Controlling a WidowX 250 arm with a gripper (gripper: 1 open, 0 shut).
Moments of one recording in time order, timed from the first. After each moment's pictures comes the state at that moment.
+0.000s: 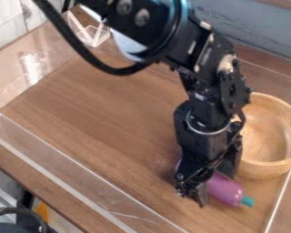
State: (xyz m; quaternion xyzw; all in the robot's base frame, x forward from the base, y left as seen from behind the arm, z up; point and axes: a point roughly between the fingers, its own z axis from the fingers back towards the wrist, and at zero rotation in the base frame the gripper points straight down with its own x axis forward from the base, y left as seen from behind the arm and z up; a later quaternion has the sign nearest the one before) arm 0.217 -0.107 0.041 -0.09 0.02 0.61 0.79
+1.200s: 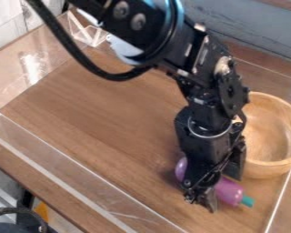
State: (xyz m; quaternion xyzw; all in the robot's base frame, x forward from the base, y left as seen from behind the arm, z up) arm 0.219 -0.111 0.041 -0.12 0.04 0.65 0.75
